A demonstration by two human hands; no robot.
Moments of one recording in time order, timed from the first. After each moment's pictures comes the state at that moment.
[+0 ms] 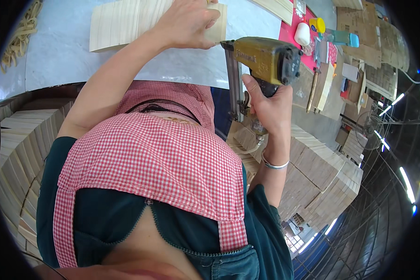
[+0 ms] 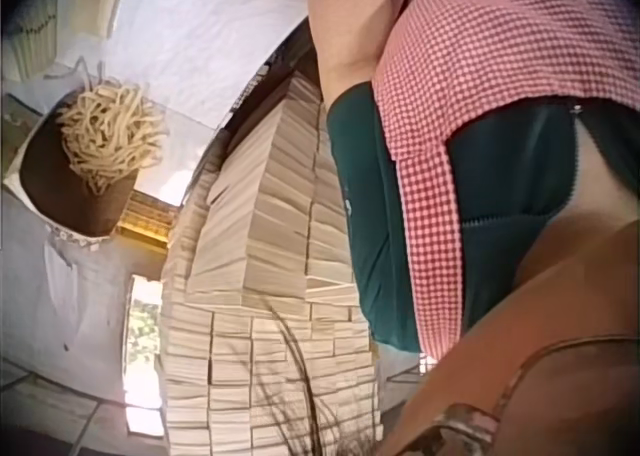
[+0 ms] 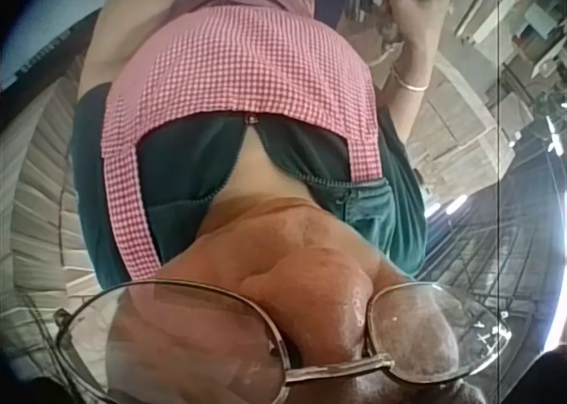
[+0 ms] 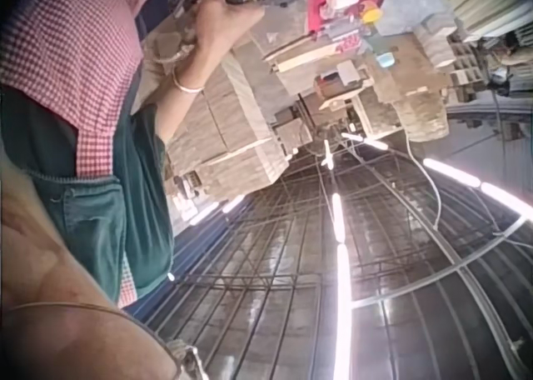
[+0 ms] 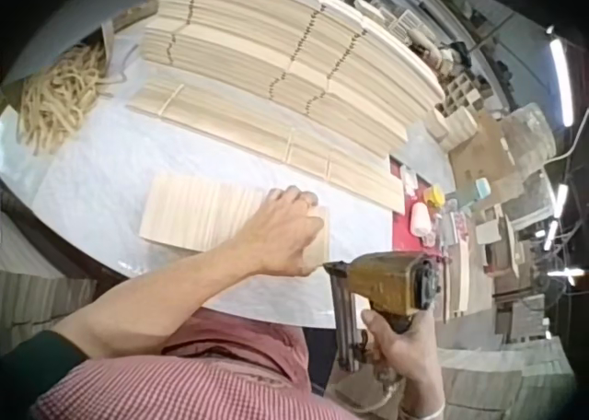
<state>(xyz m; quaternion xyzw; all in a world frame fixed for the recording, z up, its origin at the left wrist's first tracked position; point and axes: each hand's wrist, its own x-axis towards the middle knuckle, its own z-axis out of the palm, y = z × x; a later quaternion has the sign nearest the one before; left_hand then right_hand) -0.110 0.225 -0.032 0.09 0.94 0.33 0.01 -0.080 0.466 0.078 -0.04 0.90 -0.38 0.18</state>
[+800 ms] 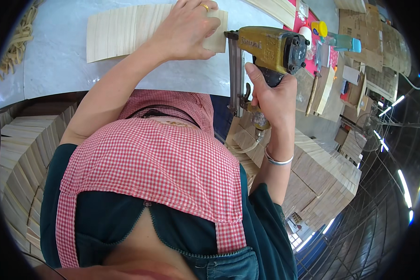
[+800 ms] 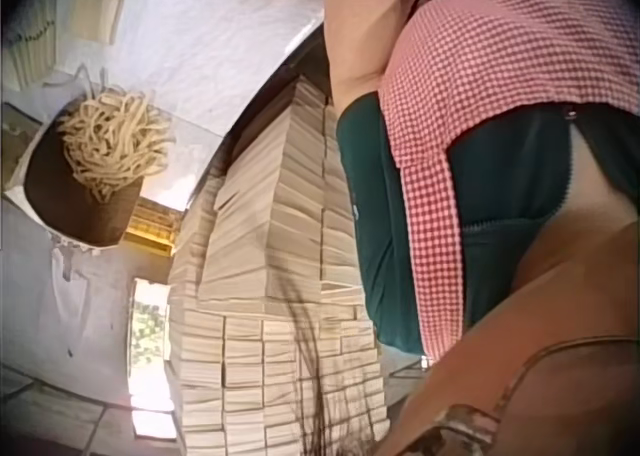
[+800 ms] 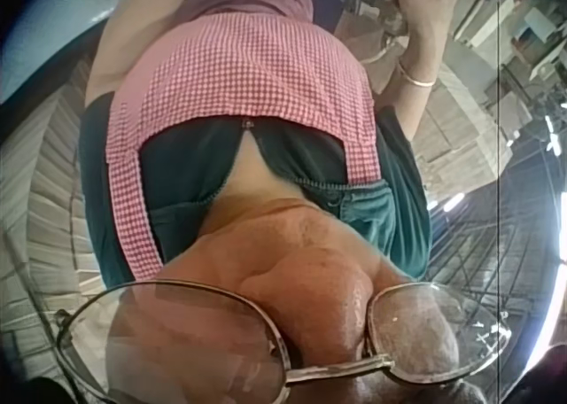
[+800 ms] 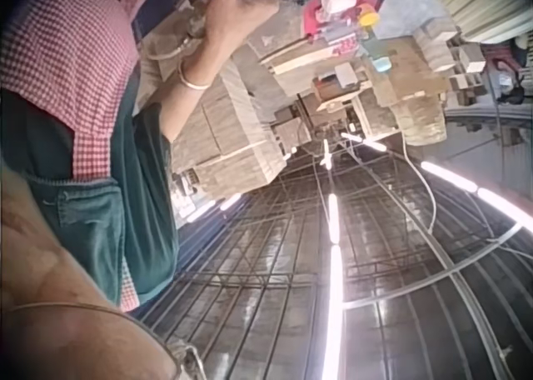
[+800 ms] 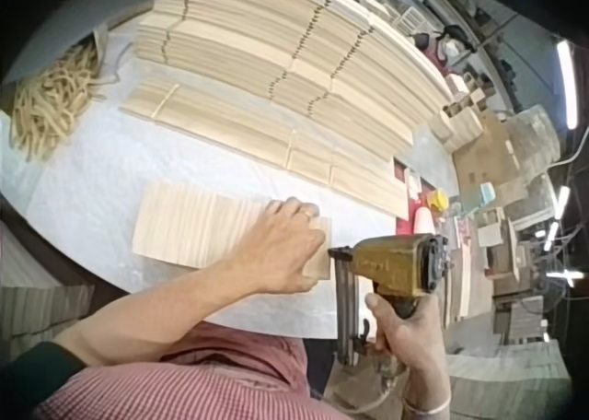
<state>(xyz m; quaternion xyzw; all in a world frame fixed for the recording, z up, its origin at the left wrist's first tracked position) -0.107 0.223 -0.048 0.14 0.92 0.30 -0.20 -0.115 0.439 0.080 -0.03 0.91 -0.37 0.18</state>
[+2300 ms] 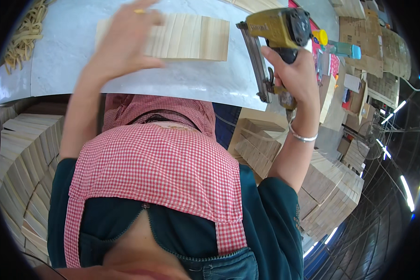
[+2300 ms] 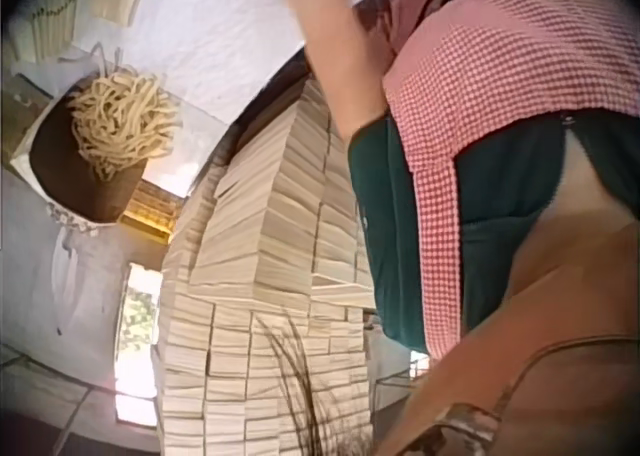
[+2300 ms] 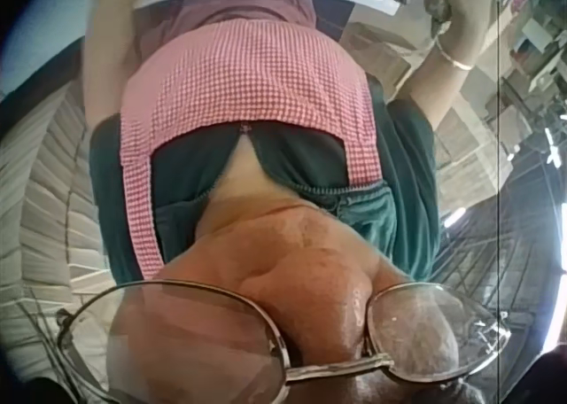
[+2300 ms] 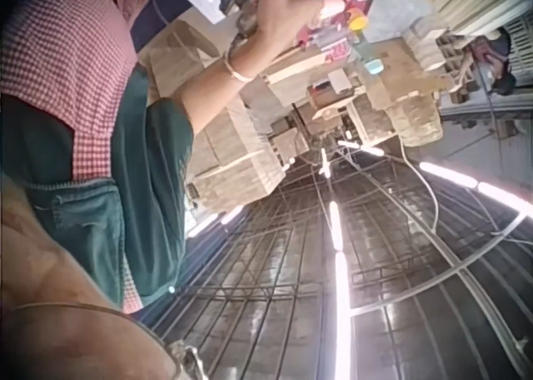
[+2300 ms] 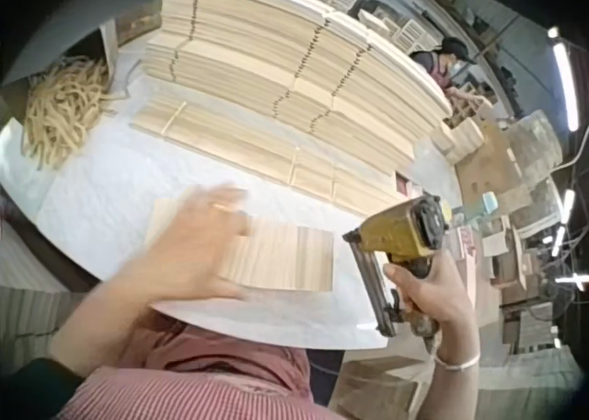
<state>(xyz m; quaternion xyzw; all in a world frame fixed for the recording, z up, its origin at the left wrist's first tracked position) -0.040 0.145 -0.006 0.01 0.95 0.32 0.04 -0.190 0.438 0.096 -0.14 0.93 -0.26 0.21</state>
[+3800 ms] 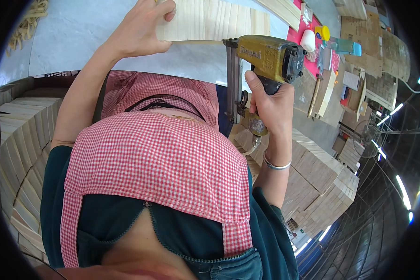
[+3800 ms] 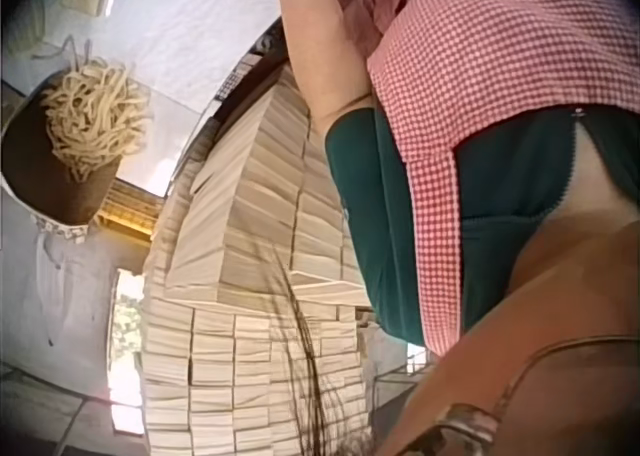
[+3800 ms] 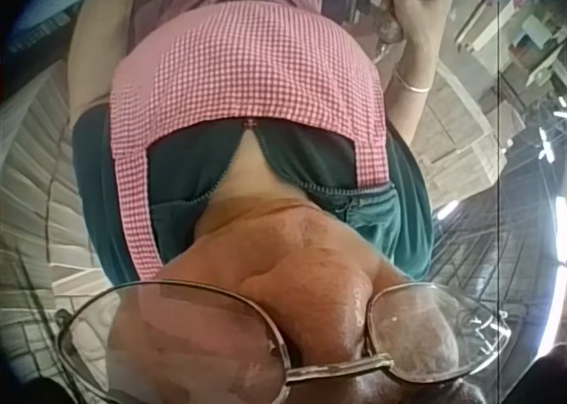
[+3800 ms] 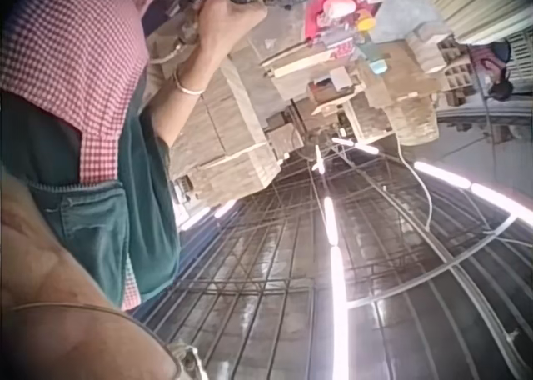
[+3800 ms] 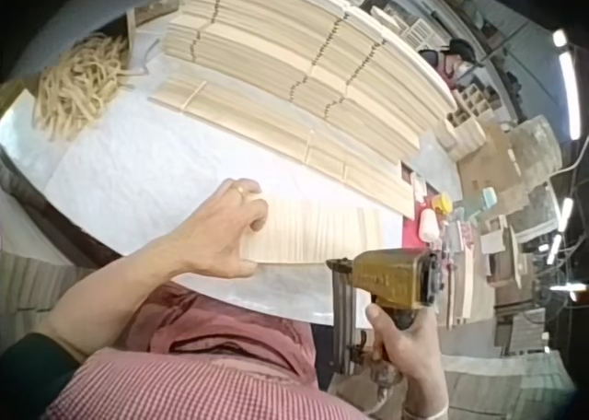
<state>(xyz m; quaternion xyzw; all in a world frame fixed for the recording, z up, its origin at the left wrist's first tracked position) -0.022 0.157 -0.044 0.02 0.91 0.41 -0.03 -0.065 0.445 0.079 -0.06 0.89 -0.41 0.20</state>
